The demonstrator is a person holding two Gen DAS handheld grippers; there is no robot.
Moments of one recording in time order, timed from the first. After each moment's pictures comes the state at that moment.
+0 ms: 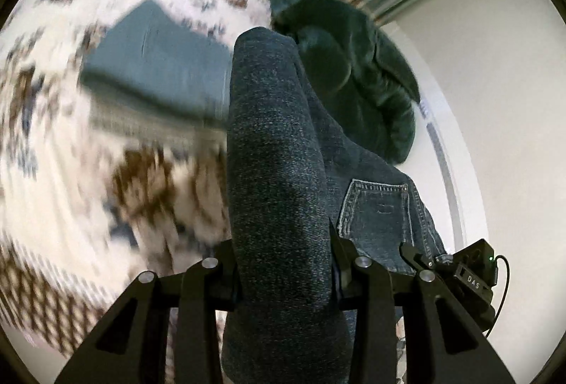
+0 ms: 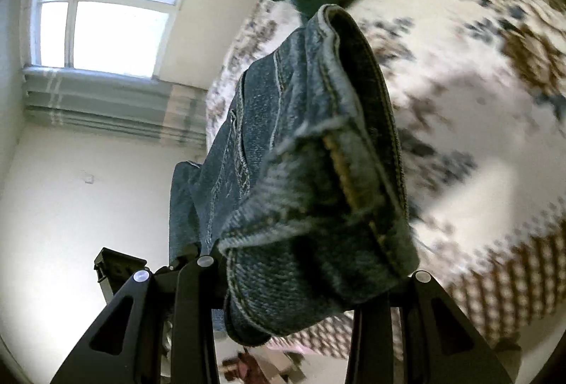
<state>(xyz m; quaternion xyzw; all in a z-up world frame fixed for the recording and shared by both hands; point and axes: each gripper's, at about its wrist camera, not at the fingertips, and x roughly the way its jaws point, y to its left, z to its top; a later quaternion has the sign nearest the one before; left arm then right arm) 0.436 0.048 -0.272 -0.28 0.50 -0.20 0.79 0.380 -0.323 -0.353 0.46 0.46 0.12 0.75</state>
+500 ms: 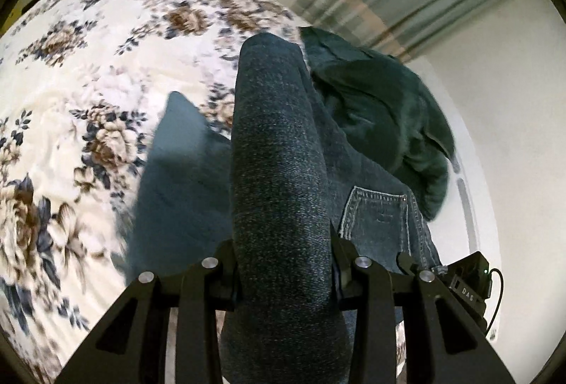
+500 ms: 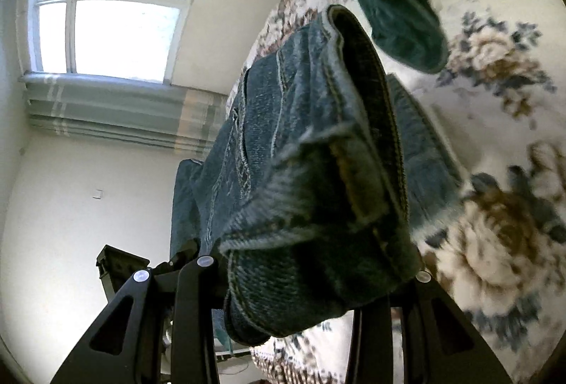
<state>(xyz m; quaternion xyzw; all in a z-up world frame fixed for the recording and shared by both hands) 0.653 0.171 -0.312 -0.27 0.50 -0.17 0.80 0.642 -0.190 -0.412 0.48 0.45 0.15 0.74</state>
